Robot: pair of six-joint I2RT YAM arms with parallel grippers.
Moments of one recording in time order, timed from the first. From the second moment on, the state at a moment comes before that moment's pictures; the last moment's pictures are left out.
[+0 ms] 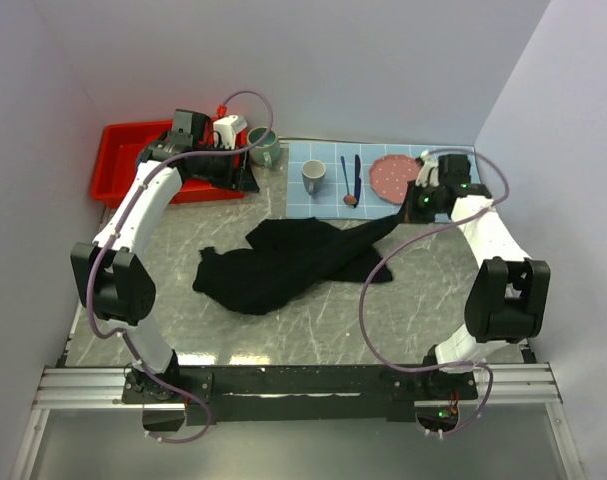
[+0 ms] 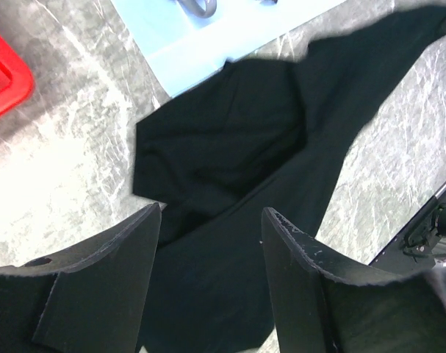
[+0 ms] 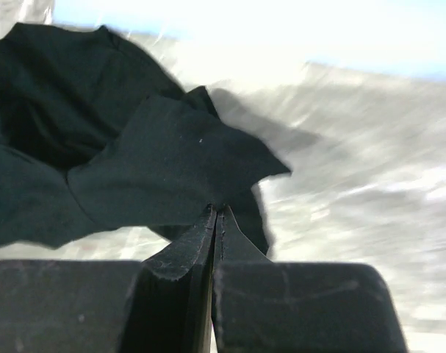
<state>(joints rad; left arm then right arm) -0.22 1.75 1.74 -0.80 0.55 -0.02 -0.04 1.58 1.26 -0.64 -0.44 0.07</state>
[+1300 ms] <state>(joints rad) -0.24 1.85 1.73 -0.87 0.48 0.07 -0.34 1.79 1.12 -0.93 -0.87 -0.12</state>
